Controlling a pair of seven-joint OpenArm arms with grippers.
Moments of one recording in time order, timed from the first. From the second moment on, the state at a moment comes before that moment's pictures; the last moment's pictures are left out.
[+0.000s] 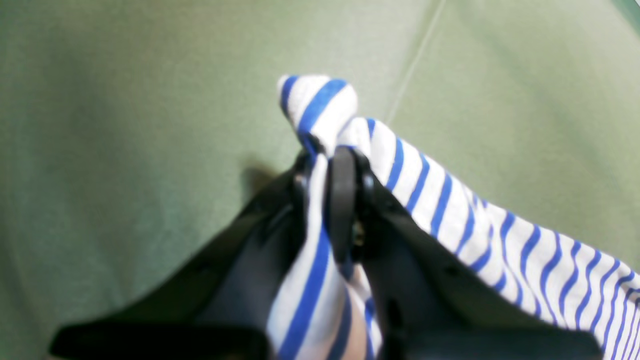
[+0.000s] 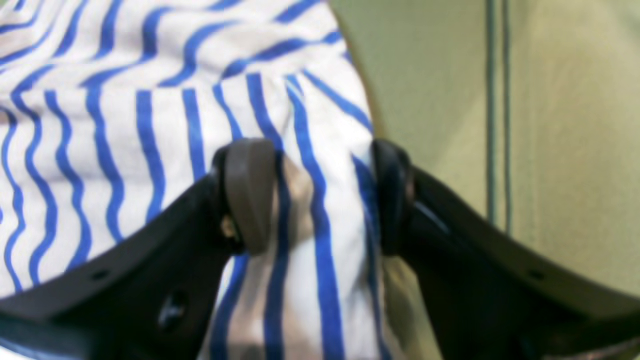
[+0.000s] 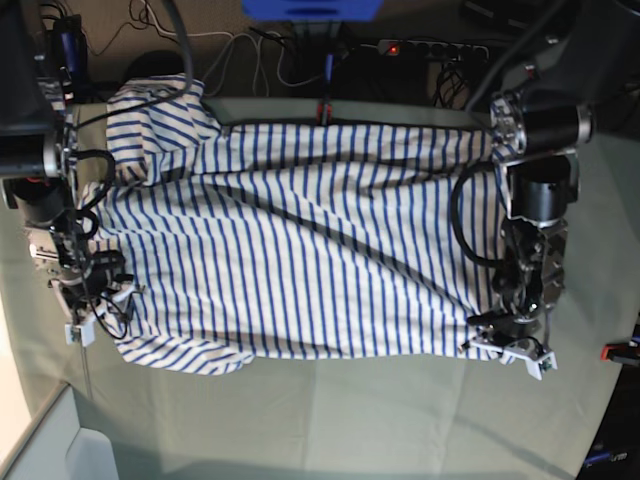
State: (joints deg) left arm -30.0 -8.5 -12.2 35.7 -16.5 0.3 14.1; right arm 34.4 20.7 -5.4 9.2 10.4 20.0 7.7
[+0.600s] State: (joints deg) left arm -46.6 -9.1 -9.2 35.7 -16.2 -0.1 13.3; right arm 49.5 21.9 -8.0 19.3 10.2 19.1 6.6
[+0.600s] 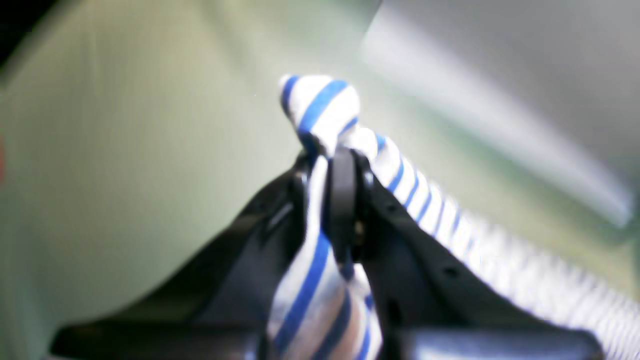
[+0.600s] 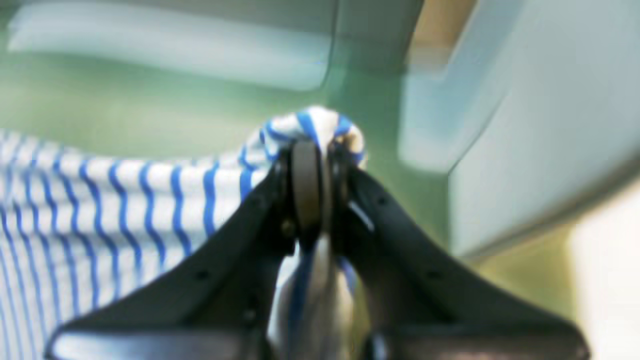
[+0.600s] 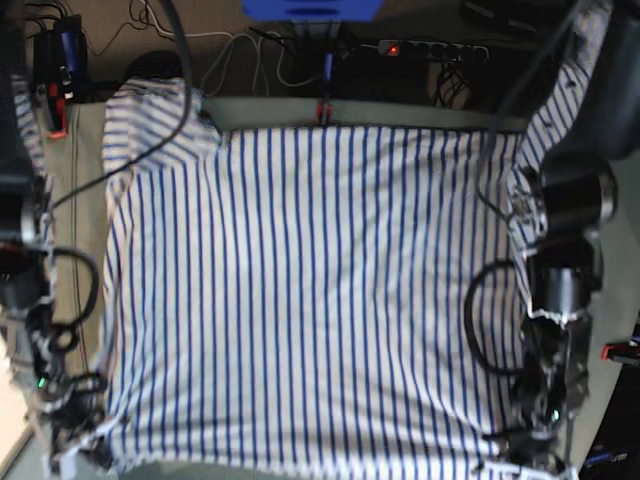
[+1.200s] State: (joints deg) left arm -48.7 -9.4 2.1 28.1 -16.3 0.3 14.1; right arm 48.2 20.5 -8.1 15.1 10.1 18.8 6.5
